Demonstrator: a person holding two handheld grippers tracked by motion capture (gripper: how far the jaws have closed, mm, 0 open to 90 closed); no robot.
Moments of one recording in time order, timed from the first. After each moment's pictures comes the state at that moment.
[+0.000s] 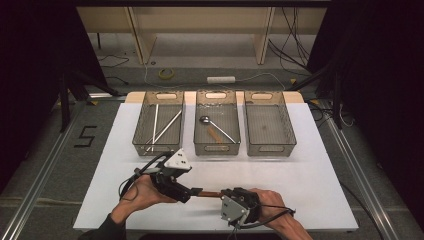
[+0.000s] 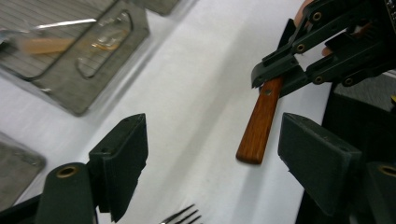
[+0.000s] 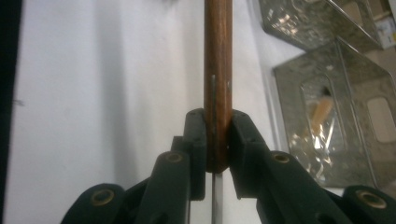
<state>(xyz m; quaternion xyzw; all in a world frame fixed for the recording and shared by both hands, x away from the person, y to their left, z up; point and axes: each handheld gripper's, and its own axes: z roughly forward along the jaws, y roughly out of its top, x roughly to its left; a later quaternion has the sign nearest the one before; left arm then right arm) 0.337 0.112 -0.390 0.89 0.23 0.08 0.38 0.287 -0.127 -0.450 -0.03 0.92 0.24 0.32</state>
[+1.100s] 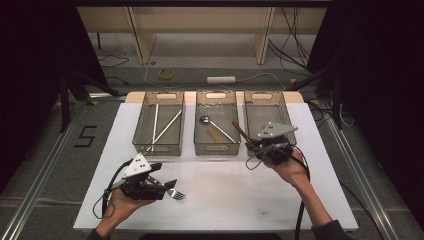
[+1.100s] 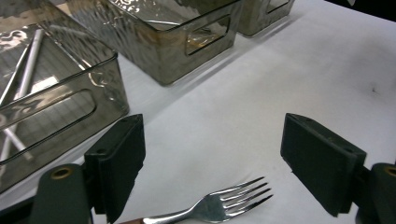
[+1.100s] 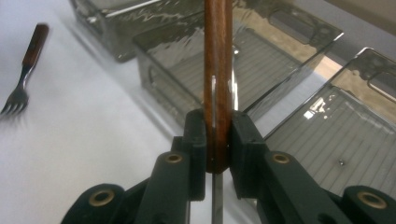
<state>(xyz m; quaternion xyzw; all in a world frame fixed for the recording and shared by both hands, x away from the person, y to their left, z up) 0.326 0.189 -0.433 0.80 0.35 0.15 0.47 0.402 -0.202 -0.379 0.31 0.84 0.39 0.21</state>
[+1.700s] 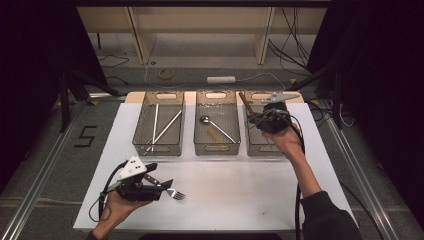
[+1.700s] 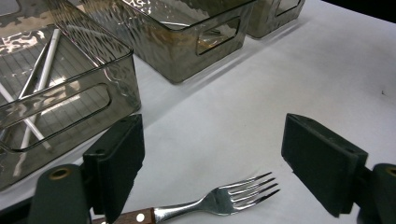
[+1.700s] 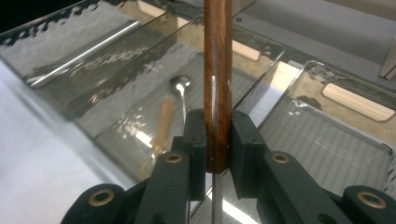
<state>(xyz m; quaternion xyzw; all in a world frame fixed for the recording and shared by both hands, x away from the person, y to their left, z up) 0.321 0.195 -0.433 0.79 0.36 0.16 0.47 0.473 -0.207 -0.353 0.39 0.80 0.40 0.20</state>
